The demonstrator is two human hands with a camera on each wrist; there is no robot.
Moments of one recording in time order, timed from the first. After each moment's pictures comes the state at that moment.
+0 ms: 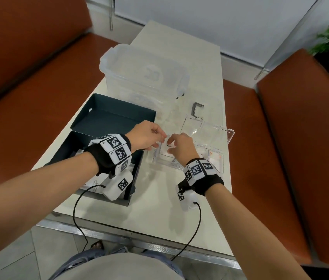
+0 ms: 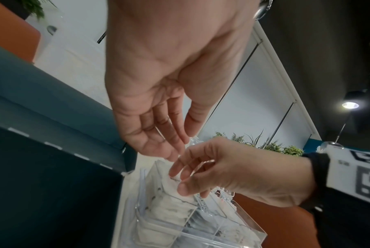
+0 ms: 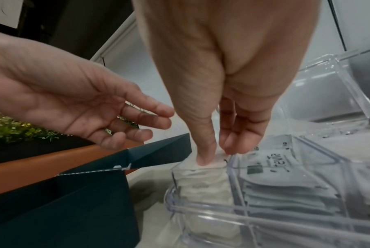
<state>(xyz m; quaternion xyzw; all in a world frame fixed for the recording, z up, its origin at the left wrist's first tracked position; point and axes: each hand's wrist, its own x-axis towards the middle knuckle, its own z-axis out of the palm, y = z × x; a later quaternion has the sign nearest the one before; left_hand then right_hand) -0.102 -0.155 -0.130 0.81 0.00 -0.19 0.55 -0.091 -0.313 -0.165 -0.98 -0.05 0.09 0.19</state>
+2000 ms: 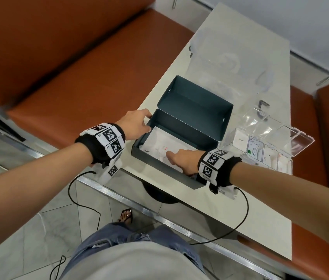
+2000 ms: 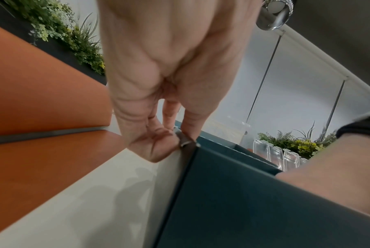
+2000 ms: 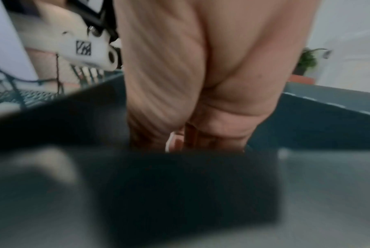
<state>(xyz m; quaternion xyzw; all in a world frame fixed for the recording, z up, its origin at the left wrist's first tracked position) -0.178 0.063 -0.173 0.91 0.08 -0.15 0.37 -0.167 -0.137 -0.172 -0.83 -0.38 0.37 -0.17</state>
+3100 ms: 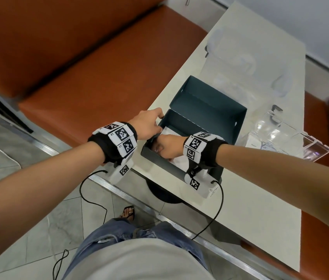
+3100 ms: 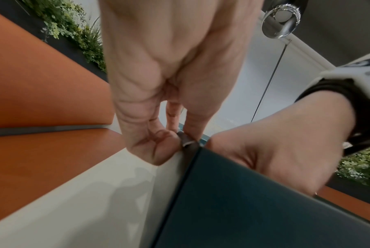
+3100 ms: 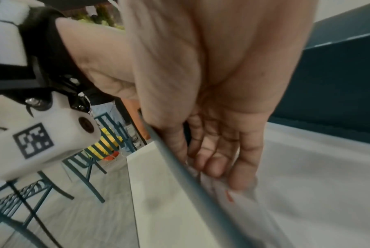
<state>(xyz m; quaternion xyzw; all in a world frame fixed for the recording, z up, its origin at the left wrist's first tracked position) -0.175 0.068 -0.181 0.90 0.06 -0.16 0.39 -0.154 -0.055 -0.176 -0.85 -0.33 0.41 -0.02</state>
